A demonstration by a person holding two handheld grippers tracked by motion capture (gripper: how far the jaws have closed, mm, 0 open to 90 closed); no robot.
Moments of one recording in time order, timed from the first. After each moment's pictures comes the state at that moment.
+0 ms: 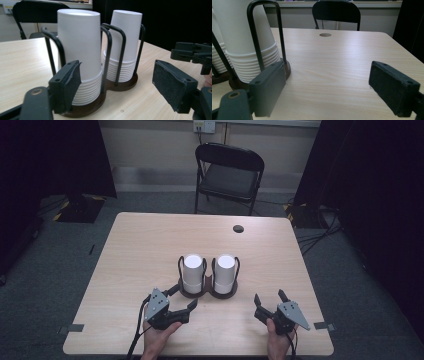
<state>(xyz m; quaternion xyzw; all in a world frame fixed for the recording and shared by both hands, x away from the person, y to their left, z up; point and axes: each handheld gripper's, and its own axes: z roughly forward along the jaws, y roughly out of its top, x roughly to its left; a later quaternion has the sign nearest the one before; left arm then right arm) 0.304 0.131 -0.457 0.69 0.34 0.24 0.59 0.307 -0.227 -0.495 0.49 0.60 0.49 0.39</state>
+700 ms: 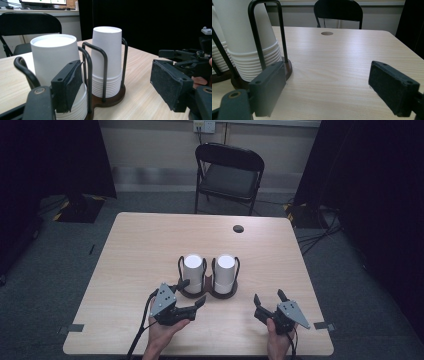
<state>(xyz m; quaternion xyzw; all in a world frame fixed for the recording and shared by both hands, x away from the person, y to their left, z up) 0.311 0.116 -0.434 0.70 0.29 0.22 0.61 0.308 -0.227 -0.495 0.49 0.61 0.49 0.39</state>
